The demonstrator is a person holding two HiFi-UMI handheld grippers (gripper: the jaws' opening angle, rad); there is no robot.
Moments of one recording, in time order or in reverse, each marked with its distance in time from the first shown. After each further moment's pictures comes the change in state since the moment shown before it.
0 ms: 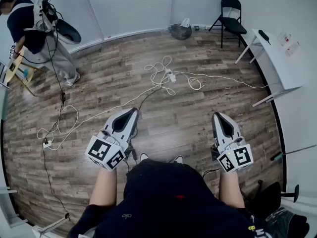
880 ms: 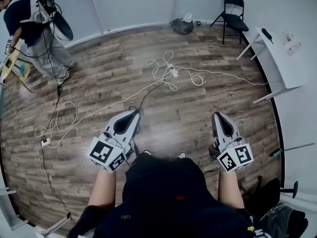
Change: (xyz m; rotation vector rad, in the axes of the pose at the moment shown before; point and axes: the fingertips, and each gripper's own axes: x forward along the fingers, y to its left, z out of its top) left arm -0.034 0.055 -0.024 -0.003 0.055 -0.032; right arm 0.043 0.047 -0.028 0.113 0.039 -0.035
